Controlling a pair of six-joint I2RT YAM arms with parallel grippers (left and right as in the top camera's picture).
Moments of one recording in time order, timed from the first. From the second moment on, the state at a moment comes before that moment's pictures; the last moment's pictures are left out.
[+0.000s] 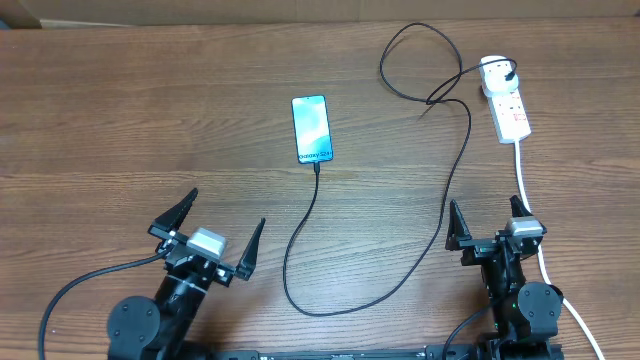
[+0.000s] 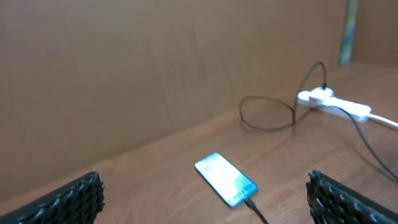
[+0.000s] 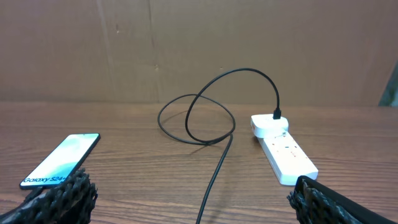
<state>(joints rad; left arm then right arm) -0.21 0.20 0.40 -0.21 0.18 0.19 0.03 0.01 0.02 -0.03 -0.05 0.02</state>
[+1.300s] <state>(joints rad) -0.04 0.02 0.01 0.12 0.12 0.11 0.03 0.01 0.02 -0.03 -0.05 0.02</state>
